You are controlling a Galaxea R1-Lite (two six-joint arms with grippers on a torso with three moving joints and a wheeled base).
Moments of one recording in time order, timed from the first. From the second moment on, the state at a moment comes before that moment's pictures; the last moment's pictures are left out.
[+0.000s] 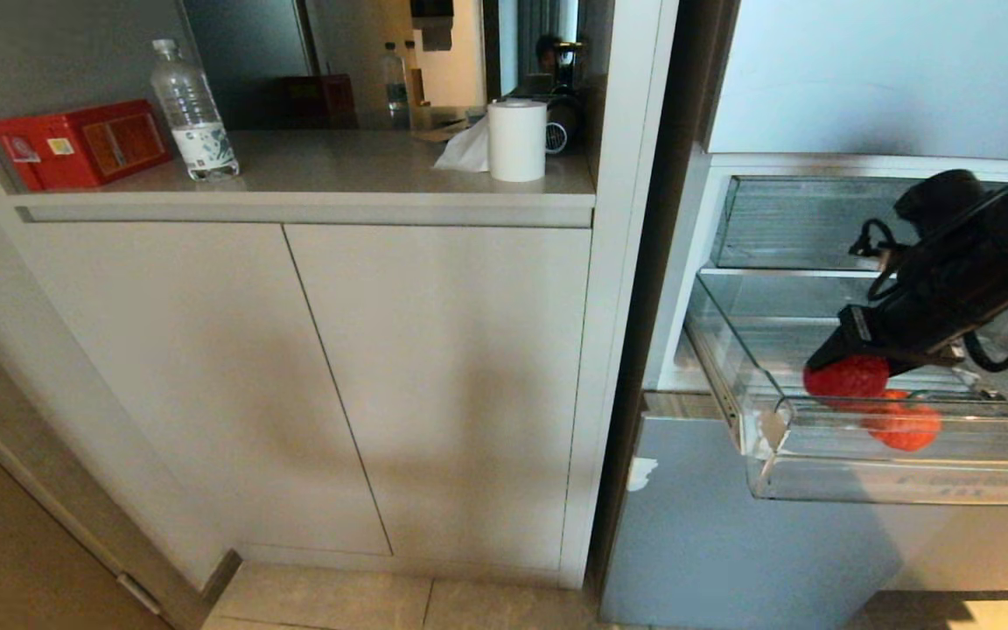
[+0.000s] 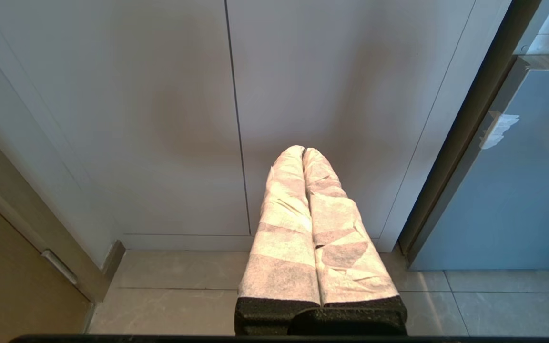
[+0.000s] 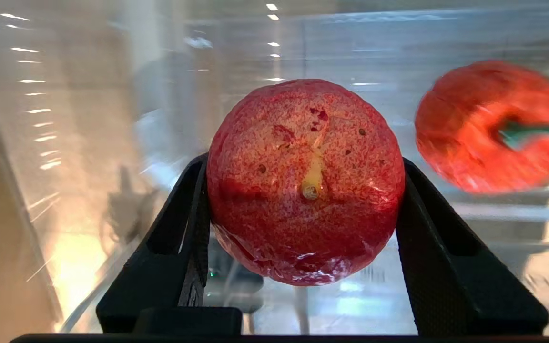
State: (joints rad) left arm 0.01 0.00 0.00 -0.01 0.00 0.00; right arm -0.06 2.03 -1.93 0.91 0.12 0.09
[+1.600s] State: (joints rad) left arm 0.01 0.00 0.00 -0.01 0.00 0.00; right arm -0.02 0.24 -0.01 -0.01 0.00 -0.06
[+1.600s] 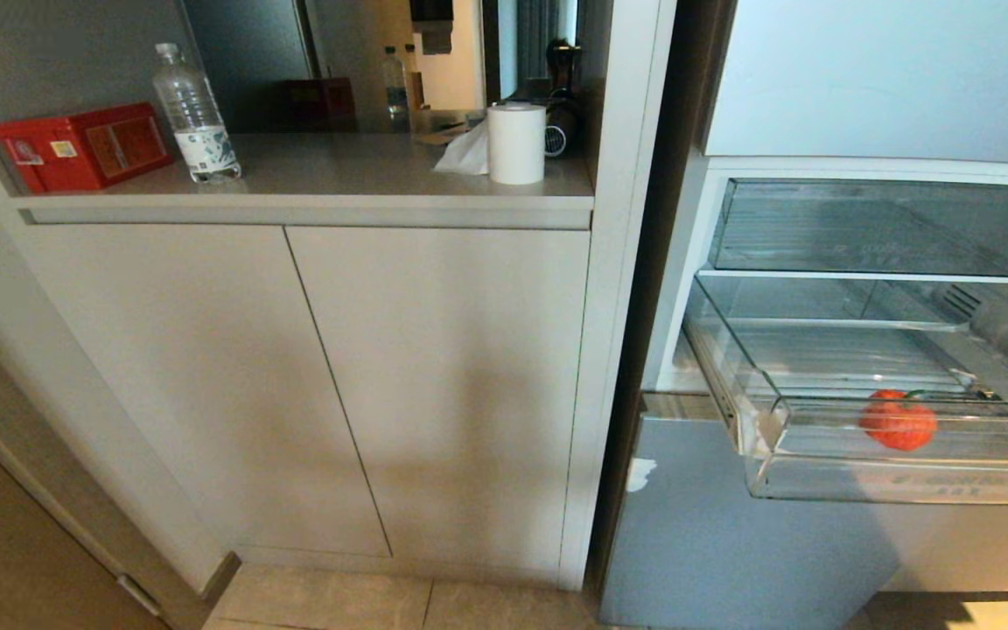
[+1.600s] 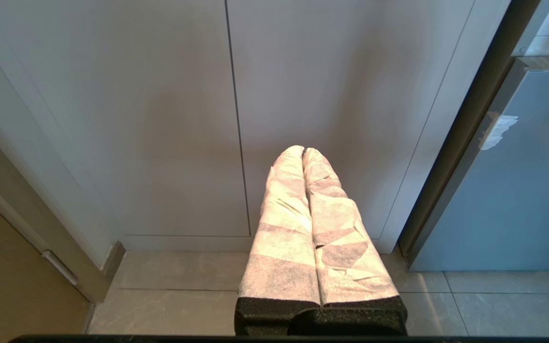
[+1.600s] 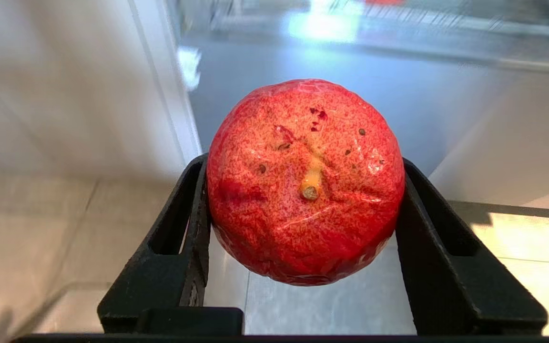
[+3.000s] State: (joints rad) left arm 0.01 0.00 0.00 -0.01 0.00 0.00; right arm 0.00 0.00 0.00 -0.02 -0.03 -0.01
